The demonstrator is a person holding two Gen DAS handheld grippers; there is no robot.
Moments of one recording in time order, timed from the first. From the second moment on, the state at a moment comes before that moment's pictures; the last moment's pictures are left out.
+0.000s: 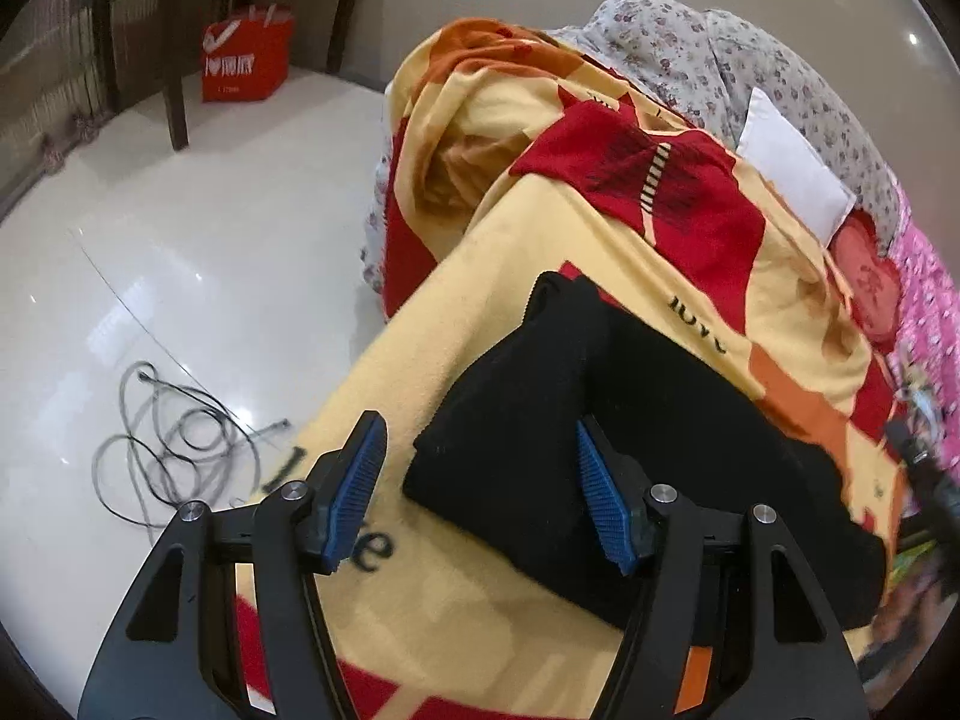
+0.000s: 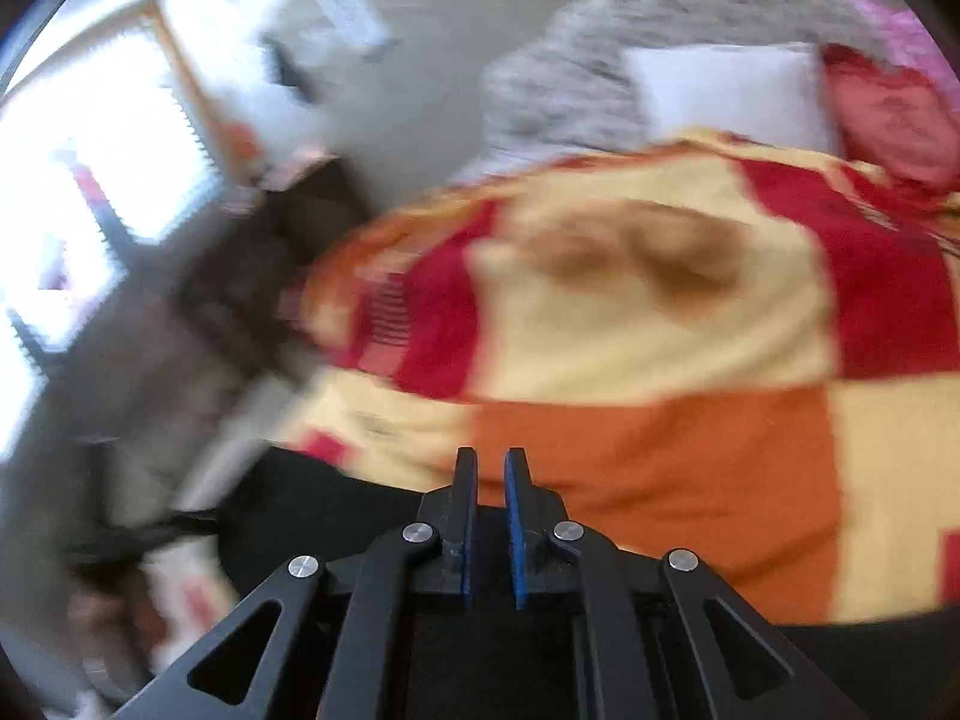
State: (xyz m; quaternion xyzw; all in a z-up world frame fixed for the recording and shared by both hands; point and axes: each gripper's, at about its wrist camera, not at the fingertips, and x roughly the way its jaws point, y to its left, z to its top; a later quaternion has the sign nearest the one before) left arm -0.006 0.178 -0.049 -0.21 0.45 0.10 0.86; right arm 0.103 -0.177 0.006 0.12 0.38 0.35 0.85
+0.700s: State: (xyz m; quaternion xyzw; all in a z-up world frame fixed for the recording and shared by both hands) left arm -0.017 0.183 -0.061 -0.23 0.44 0.08 0.87; right arm 0.150 0.118 -0.059 -0.15 0.44 0.45 0.76
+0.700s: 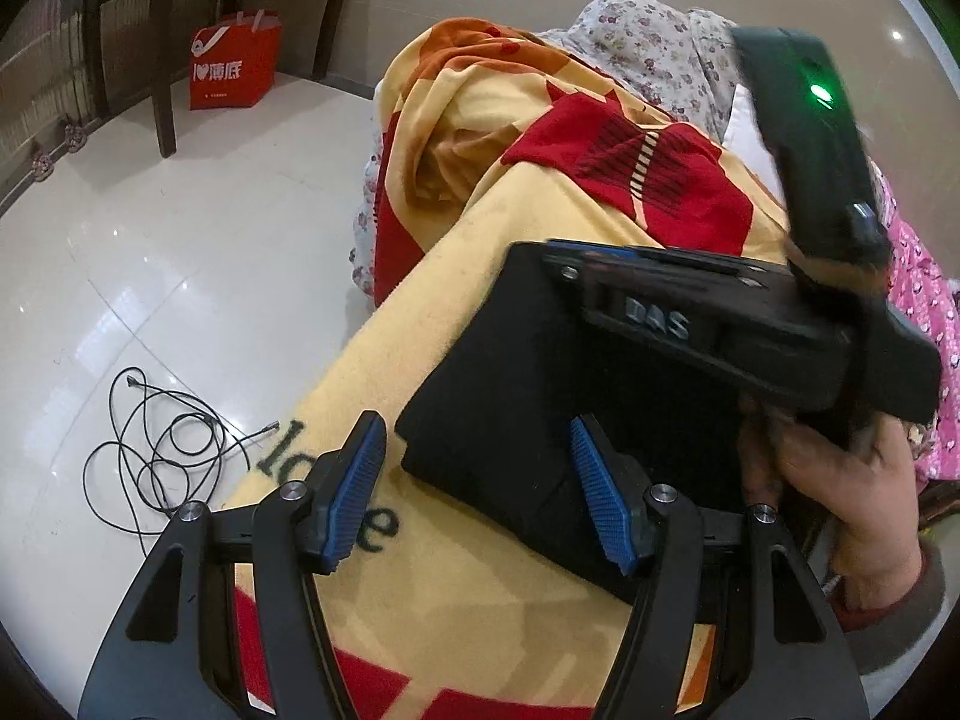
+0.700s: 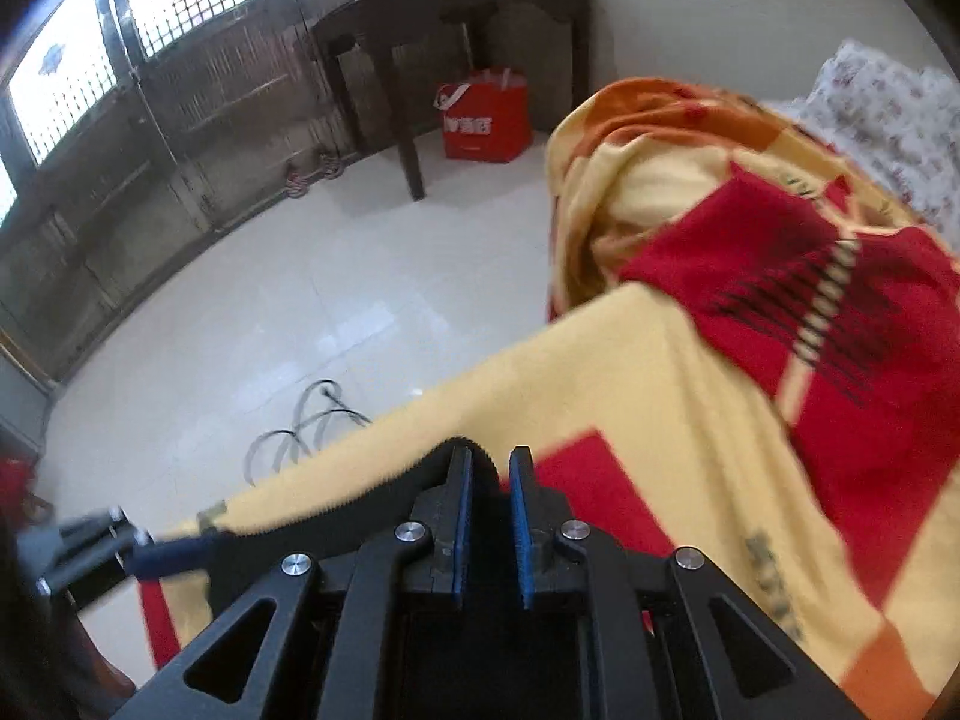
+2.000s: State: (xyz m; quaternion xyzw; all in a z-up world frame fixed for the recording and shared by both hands) left arm 0.004 -0.026 -0.036 -0.03 0.43 -0.02 0.90; right arm 0.007 -0.247 -0.030 0.01 0.43 0.26 0.86
